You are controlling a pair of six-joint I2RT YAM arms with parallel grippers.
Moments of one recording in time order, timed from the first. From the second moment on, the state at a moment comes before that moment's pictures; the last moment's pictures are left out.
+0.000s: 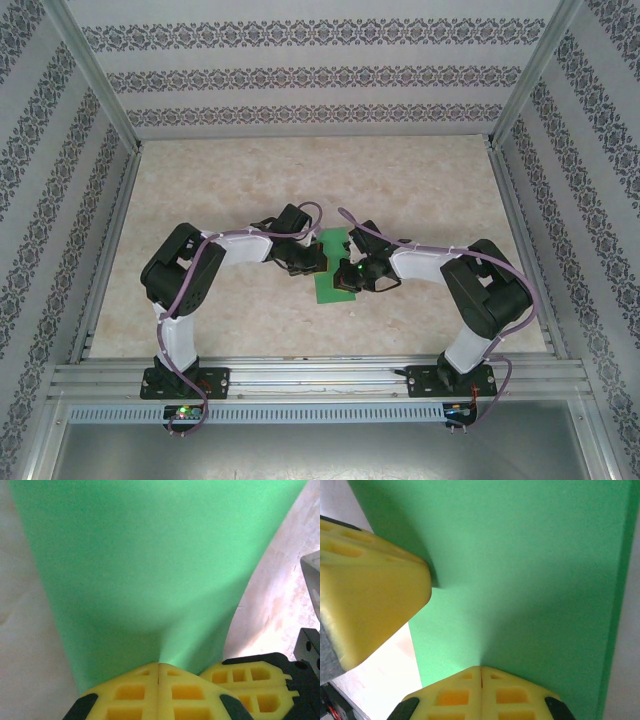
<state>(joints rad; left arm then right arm) -0.58 1.93 1.09 -0.22 0.55 -0.68 0.58 1.70 0.79 -0.26 -0.48 0.72</state>
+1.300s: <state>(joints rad) -0.43 2.00 1.15 -0.15 0.54 -0.68 0.58 1.72 0.82 -0.24 -0.44 0.67</state>
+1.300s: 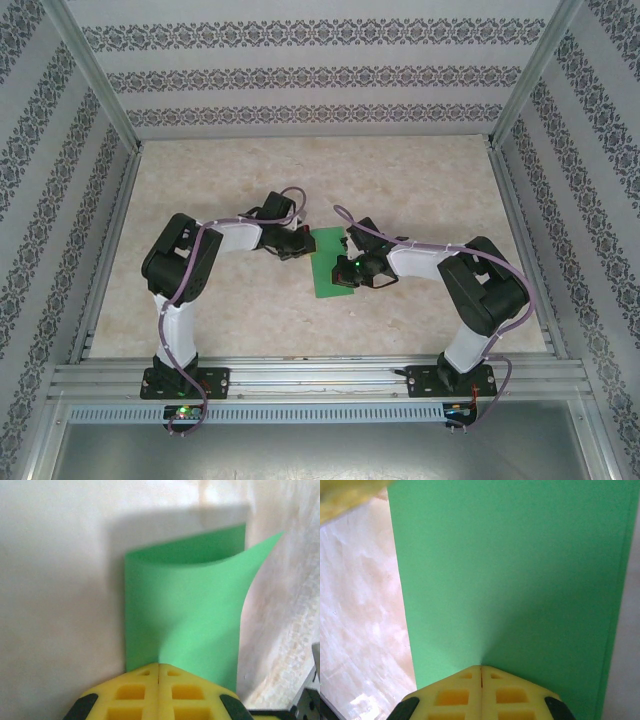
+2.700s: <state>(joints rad) -0.45 2.05 1.20 -0.10 0.51 -0.63 0.58 1.72 0.81 -0.21 -0.45 0.71</state>
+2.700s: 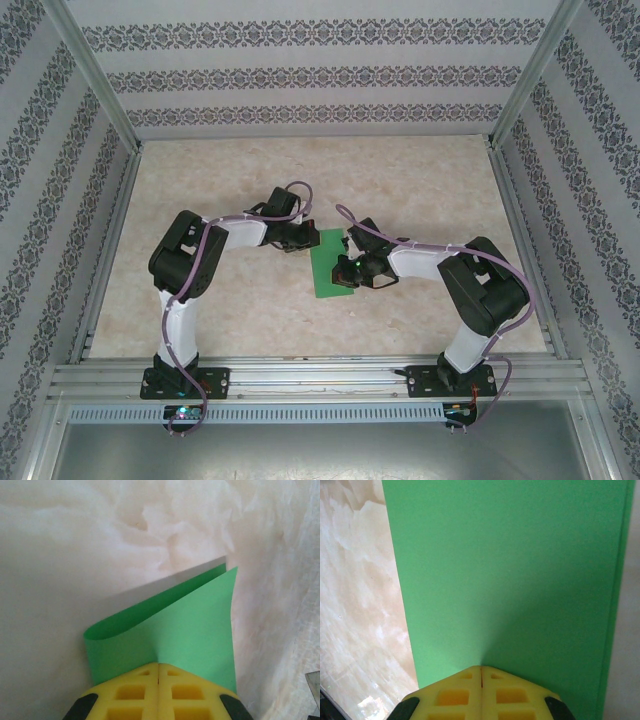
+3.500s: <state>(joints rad) -0.37 2.18 1.42 -0.15 0.50 -0.59 0.58 1.72 0.79 -0.12 -0.43 0.74</state>
